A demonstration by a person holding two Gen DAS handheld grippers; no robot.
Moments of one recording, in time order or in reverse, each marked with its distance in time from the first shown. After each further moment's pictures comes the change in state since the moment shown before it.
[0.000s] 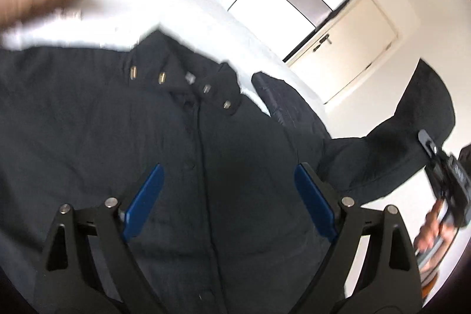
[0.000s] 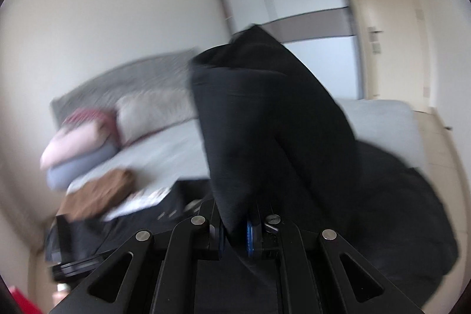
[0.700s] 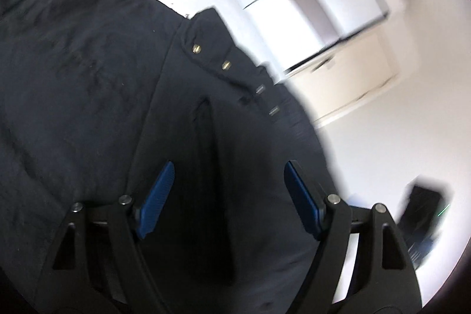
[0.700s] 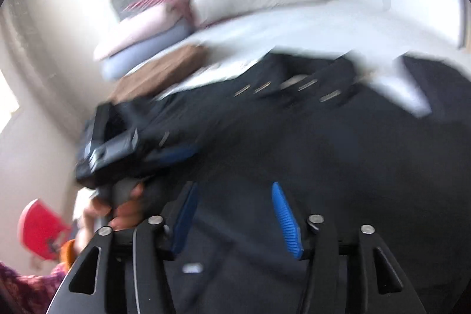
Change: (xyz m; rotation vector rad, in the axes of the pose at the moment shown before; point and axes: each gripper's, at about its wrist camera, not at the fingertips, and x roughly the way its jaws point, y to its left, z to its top) left arm 0.007 0.080 -0.008 -0.095 0.009 0.003; right arm 0.142 0.073 -0.106 -0.165 0.419 0.276
